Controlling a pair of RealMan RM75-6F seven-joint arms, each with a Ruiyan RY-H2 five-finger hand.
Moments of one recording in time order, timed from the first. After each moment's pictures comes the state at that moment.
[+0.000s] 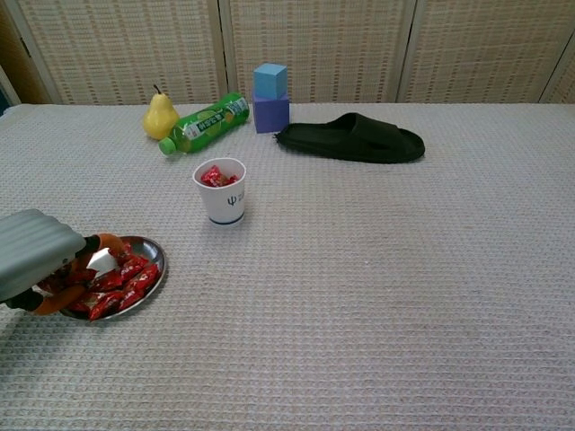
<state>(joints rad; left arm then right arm) -0.44 -1.58 0.04 -1.32 1.42 1.15 0.60 0.07 -1.06 -0.04 -1.64 -1.68 1.49 0.01</state>
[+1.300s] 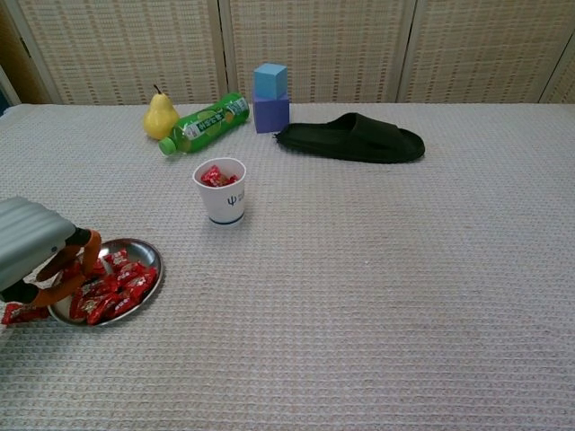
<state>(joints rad) -0.39 -1.61 0.03 -1.28 1.53 1.29 0.51 0.07 -1.06 -0.04 -1.64 -1.69 1.49 0.01</state>
